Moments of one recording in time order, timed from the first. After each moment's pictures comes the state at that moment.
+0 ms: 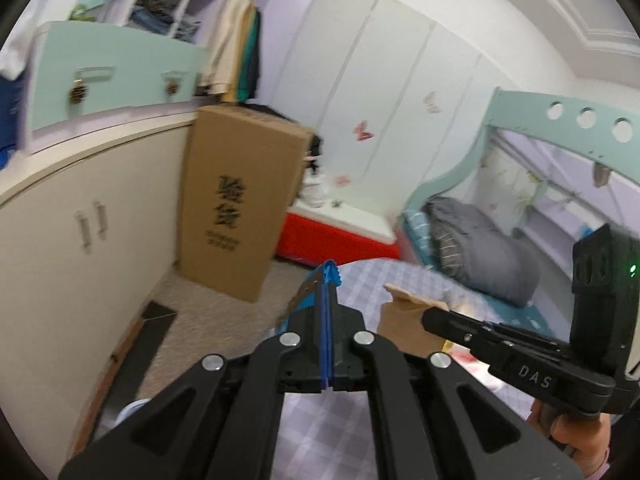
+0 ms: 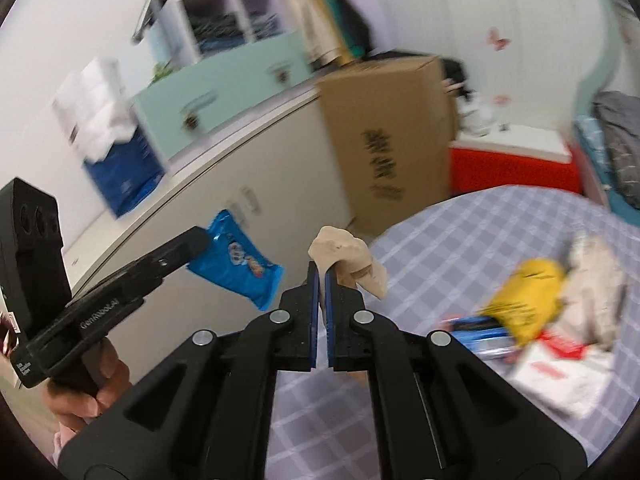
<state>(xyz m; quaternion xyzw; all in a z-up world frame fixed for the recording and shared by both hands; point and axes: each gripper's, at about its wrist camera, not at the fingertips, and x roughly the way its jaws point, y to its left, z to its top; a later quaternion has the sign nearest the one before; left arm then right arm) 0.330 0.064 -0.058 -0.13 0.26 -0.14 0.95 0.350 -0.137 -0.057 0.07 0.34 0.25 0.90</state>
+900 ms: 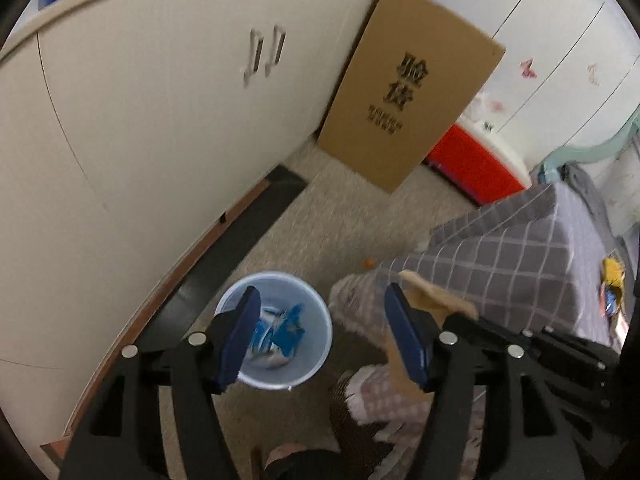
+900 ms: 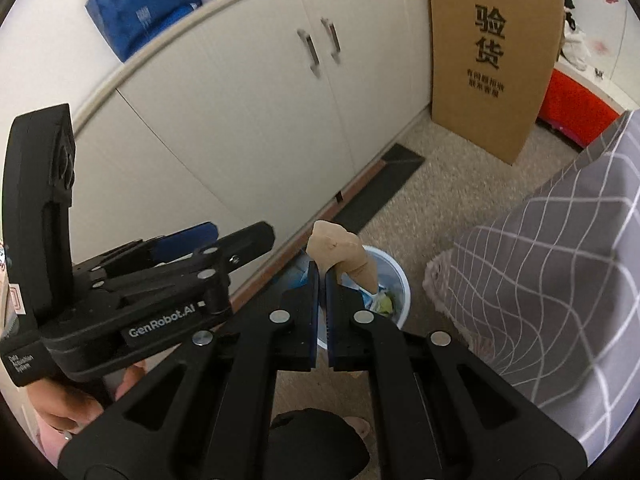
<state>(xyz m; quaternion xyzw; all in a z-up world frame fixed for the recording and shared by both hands) 0.344 0.251 -0.241 -0.19 0.48 0.05 0.86 0.367 0.075 -0.218 -0.03 0.51 0.31 0.81</state>
